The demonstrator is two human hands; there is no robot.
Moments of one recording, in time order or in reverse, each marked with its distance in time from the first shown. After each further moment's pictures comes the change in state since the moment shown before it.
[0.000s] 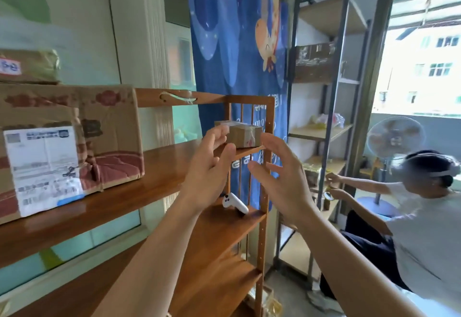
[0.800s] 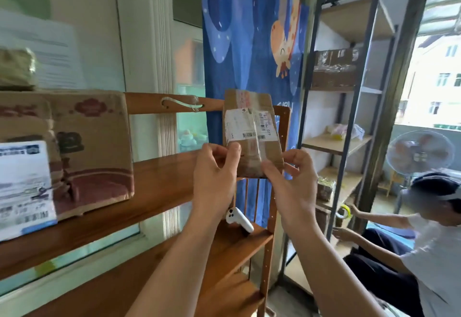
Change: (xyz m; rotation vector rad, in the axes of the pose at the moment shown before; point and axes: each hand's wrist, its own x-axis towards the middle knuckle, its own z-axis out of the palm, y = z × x) left_hand 0.047 -0.005 0.028 -0.106 0.345 -0.277; right_hand 0.055 0.027 0.022 0.261 0.274 0.196
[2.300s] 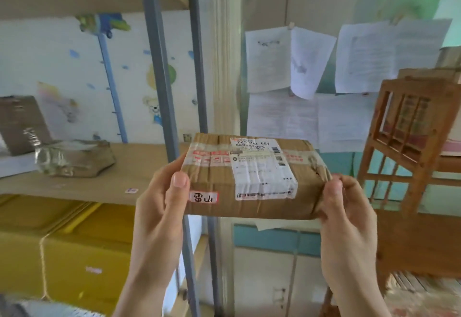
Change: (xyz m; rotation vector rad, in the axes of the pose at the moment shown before) left_hand -0.491 0.215 -0.668 0.383 0.693 0.244; right_hand -0.618 -0.307 0.211 0.705 -0.759 0.212
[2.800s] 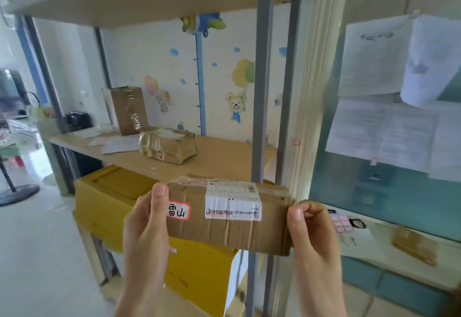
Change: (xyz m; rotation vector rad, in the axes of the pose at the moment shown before) left_hand -0.002 -0.018 -0.127 0.230 0.483 -0.247; right_hand -0.050 0.064 0.142 0.129 -0.248 0.274
